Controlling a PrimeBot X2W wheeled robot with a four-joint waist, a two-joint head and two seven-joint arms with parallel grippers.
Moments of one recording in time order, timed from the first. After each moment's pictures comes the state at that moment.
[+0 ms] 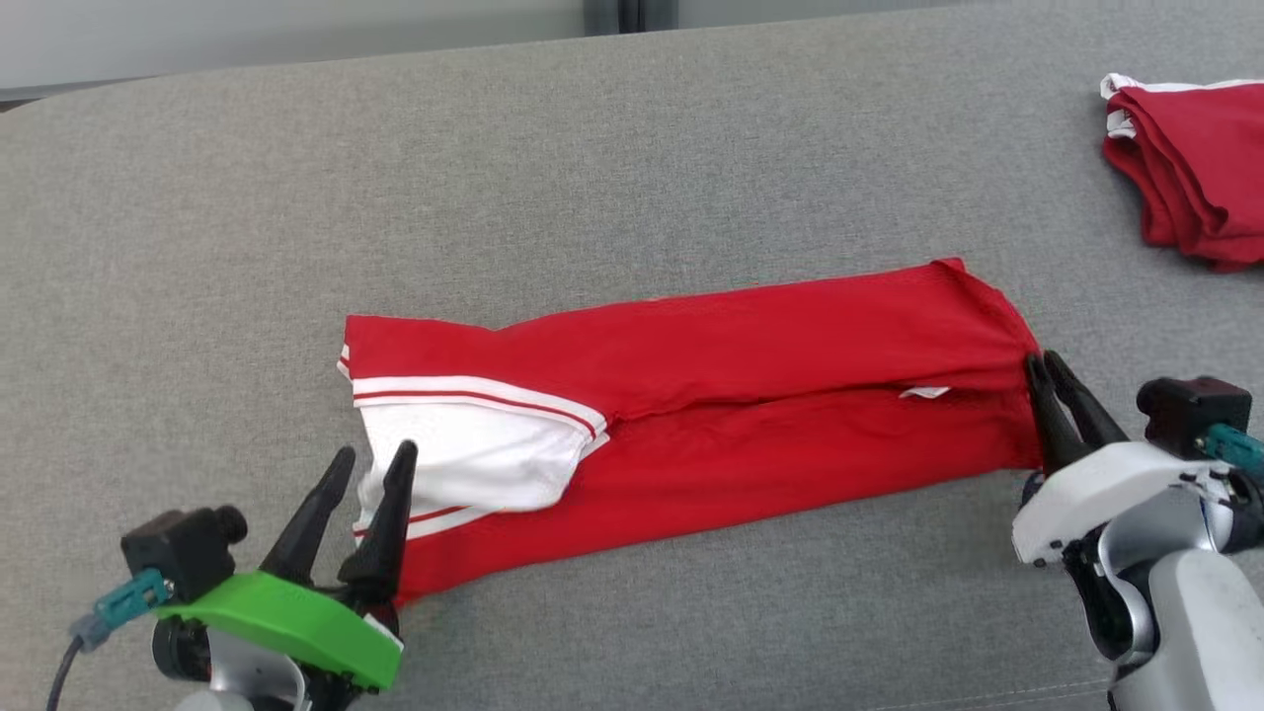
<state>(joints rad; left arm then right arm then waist) -0.06 0.33 -0.31 -0.02 -0.84 -0.02 0.00 -0.19 -0.15 -0.05 0.20 0.25 0.13 0.05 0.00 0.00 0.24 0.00</state>
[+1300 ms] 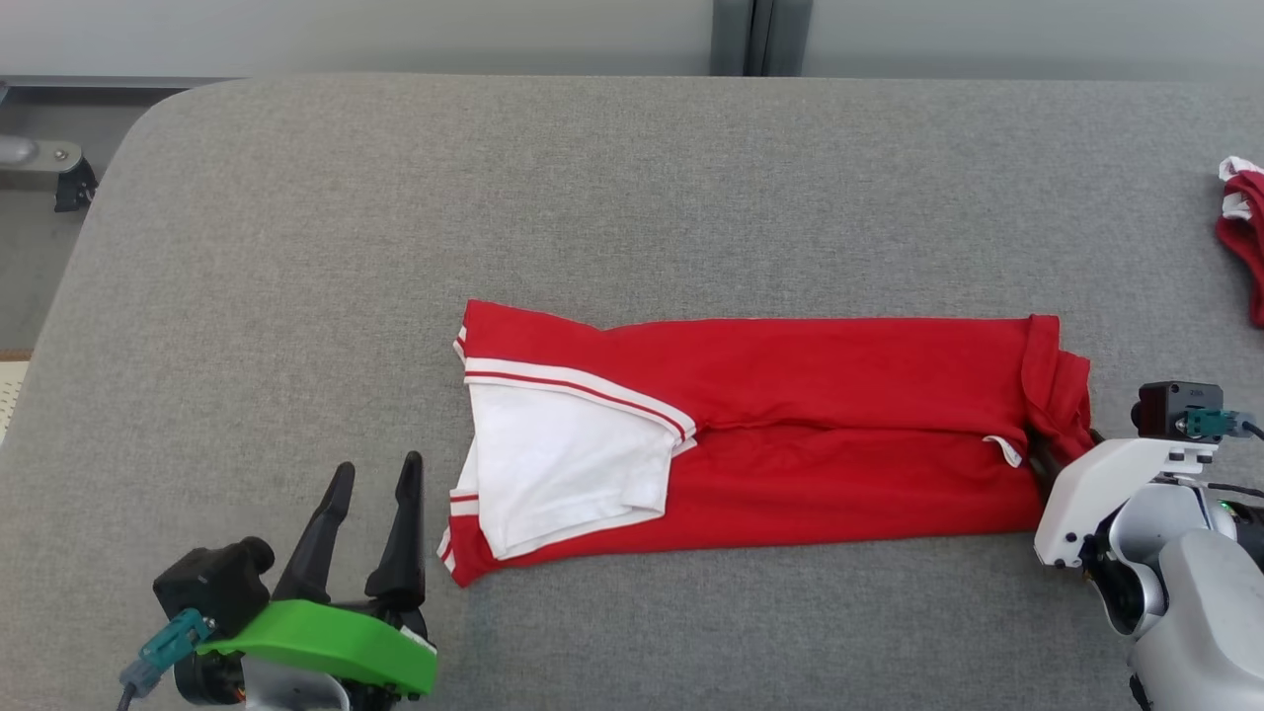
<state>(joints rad) -0.02 0.26 -0.33 0.01 -0.74 0.07 -0.15 -0.34 -0.21 -0.06 0.62 0.29 0.13 0.21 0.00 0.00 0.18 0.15</state>
